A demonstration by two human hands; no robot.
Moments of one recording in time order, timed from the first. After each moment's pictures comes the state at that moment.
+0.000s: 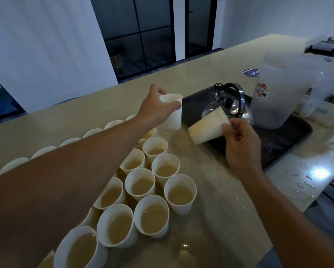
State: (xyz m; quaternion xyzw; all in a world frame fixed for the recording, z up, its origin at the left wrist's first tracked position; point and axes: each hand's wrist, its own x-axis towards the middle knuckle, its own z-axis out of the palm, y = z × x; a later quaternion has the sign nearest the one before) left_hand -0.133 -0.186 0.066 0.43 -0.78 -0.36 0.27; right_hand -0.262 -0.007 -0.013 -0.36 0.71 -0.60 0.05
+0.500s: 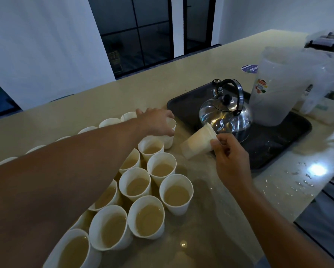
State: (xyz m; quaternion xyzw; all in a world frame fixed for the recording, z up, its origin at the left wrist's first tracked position) left_hand -0.145 -0.213 0.021 0.39 -0.92 -0.04 -0.03; right_hand -0.247 -0.001 -0.051 -0.37 0.72 -0.58 0.09
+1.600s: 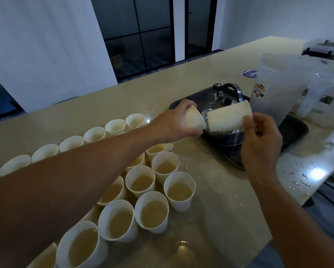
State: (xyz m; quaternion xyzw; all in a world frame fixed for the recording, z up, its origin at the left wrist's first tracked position) left_hand -0.131 -0.160 0.047 0.25 -0.93 -0.25 0.12; right_hand -0.262 0.014 0.006 -0.27 0.69 -0.67 -0.03
